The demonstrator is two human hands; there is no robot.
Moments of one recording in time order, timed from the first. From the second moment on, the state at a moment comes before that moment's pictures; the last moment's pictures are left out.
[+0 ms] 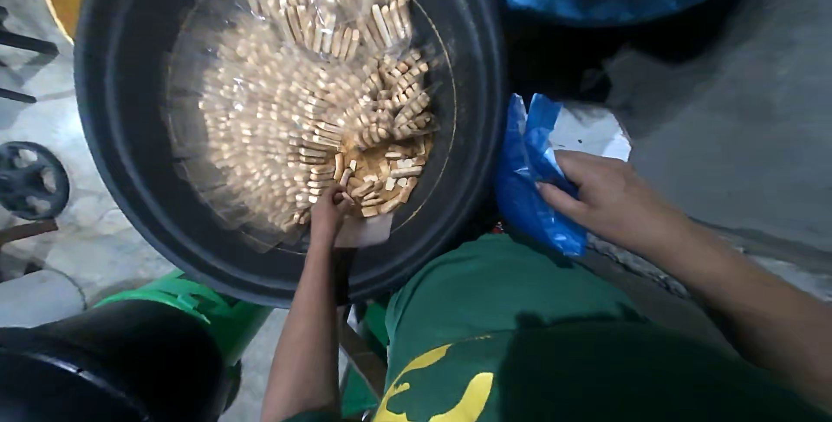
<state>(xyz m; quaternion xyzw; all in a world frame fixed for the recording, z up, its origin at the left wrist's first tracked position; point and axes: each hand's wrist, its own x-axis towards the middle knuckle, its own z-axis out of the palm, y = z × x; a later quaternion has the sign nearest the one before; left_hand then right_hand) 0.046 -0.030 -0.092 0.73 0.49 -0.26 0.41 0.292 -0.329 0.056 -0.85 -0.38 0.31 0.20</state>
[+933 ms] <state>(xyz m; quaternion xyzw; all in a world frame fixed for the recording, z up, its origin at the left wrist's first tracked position) 0.192 -0.183 0.057 0.79 0.06 -0.27 0.55 0.255 -0.366 0.045 -0.78 -0.14 0.39 0.48</state>
